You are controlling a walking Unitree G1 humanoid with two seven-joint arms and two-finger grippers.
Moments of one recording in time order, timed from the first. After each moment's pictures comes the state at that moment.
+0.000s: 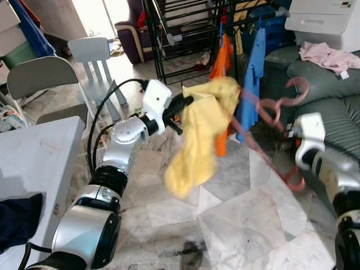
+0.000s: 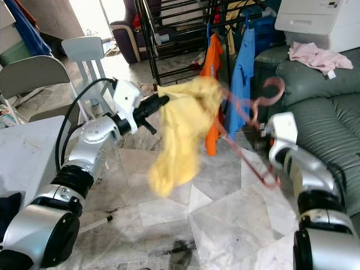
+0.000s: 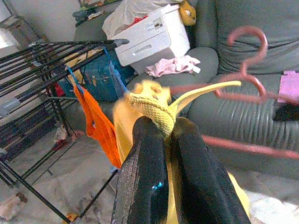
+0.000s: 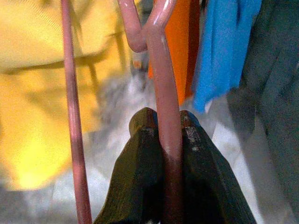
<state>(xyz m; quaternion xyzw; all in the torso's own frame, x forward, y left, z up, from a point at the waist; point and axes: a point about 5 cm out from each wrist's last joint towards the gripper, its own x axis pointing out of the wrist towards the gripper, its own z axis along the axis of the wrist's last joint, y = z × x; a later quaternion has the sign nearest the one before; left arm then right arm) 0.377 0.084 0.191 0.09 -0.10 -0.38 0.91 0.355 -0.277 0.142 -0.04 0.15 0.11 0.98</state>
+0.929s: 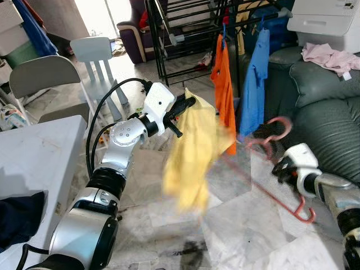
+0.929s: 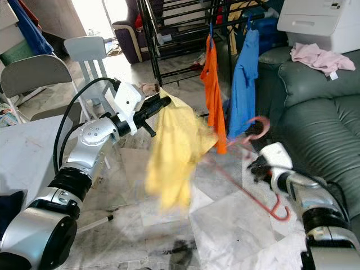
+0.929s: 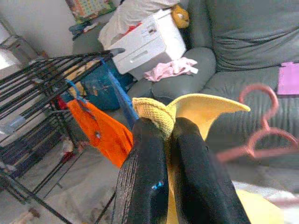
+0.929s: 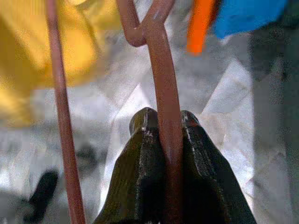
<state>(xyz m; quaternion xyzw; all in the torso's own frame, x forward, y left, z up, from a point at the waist) 0.373 0.084 0.194 0.12 -0.13 -0.40 0.90 0.321 -0.290 0.085 -0.09 0.31 0.12 0.94</state>
